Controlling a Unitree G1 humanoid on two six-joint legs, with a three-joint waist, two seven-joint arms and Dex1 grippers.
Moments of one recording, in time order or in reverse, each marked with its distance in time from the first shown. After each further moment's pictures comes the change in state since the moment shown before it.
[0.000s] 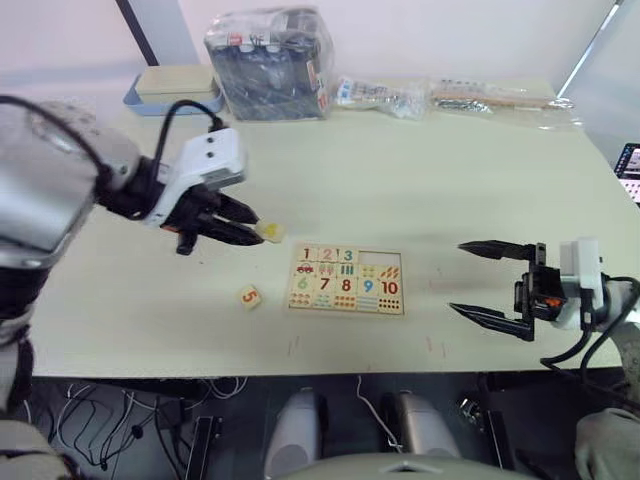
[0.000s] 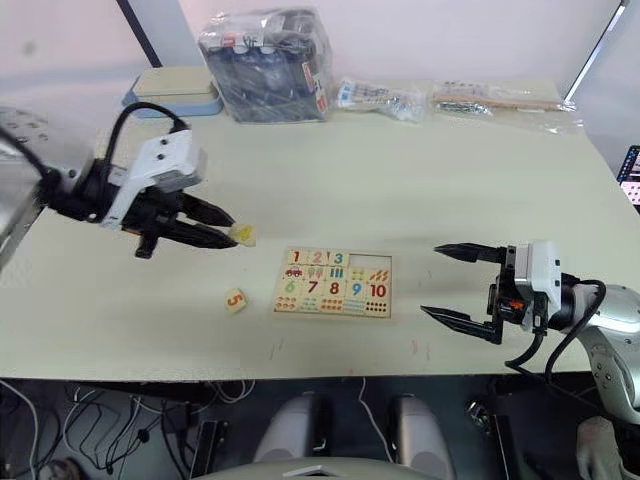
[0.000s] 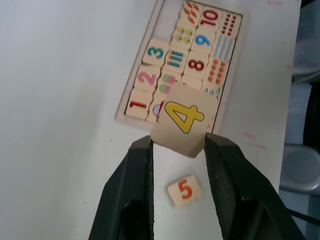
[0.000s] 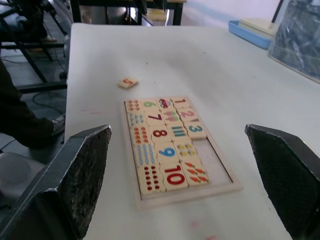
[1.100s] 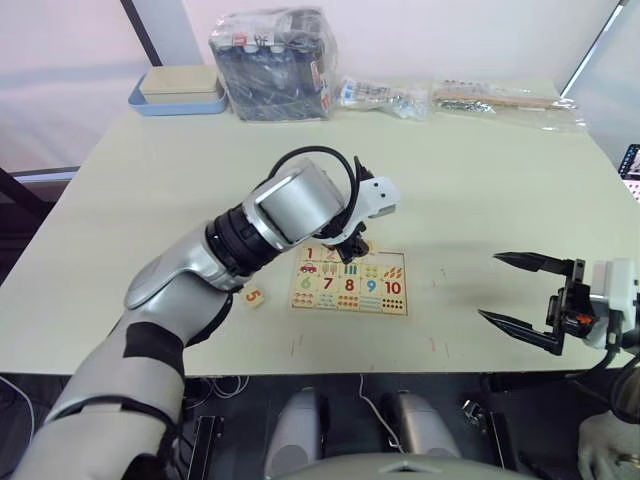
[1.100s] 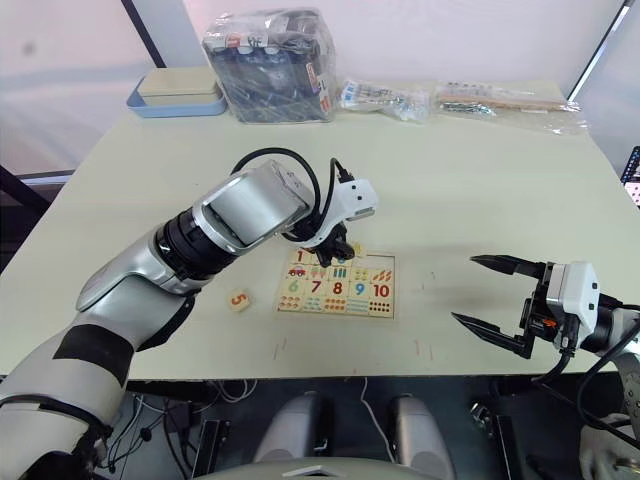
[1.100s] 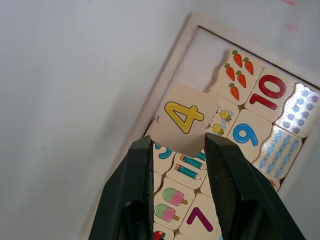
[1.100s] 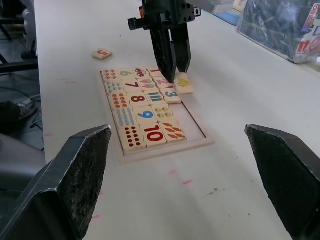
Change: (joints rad) left arm -0.238 -0.716 -0.402 0.258 0.090 0.448 0.629; right arm 0.154 -0.008 -0.124 0.037 -0.041 -0.120 -0.003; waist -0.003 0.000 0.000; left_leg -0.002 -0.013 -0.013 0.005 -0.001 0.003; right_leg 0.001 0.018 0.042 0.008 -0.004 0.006
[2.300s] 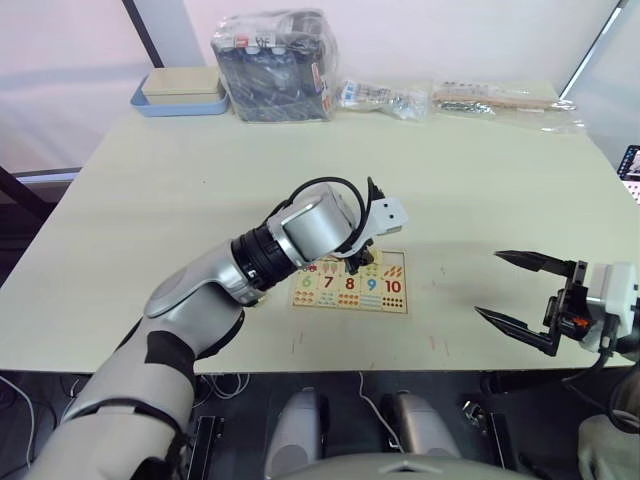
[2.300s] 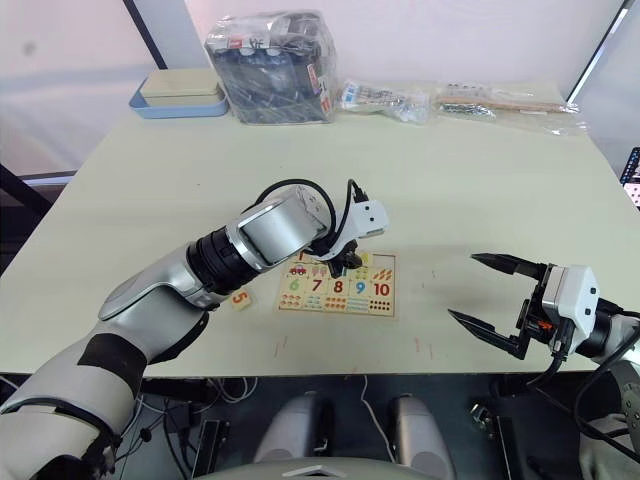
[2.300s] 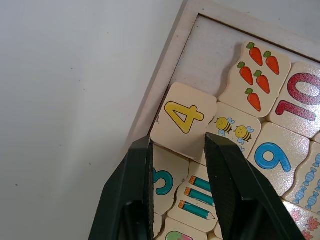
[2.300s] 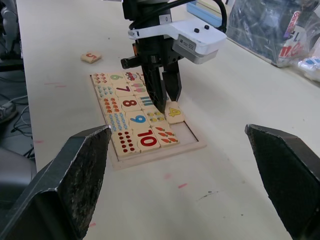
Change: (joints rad) left arm 0.065 -0.057 -0.084 0.099 0.079 -0.189 0.040; right arm 0.047 0.021 0.000 -0.067 -0.012 -0.004 -0.084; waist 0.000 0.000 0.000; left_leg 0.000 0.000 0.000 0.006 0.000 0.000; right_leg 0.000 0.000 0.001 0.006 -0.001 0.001
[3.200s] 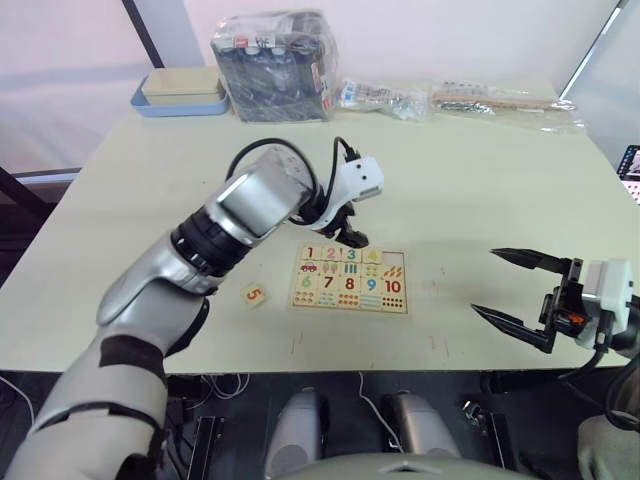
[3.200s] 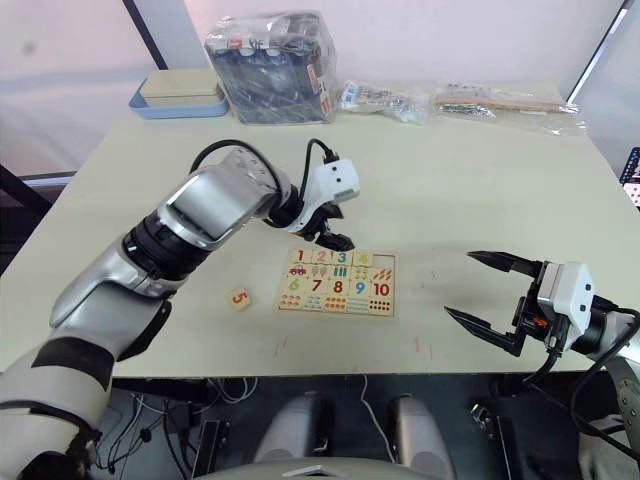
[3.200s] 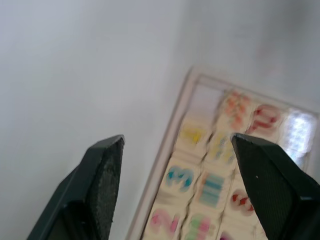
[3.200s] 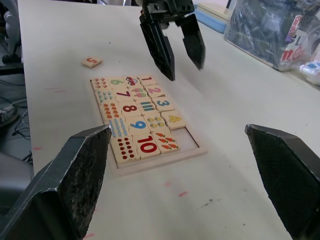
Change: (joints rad) left arm 0.120 0.157 0.301 -0.017 -0.096 -0.375 -0.234; right arm -0.035 0.000 0.025 0.002 0.001 0.014 -0.012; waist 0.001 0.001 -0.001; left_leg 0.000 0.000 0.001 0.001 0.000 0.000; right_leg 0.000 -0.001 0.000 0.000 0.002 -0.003
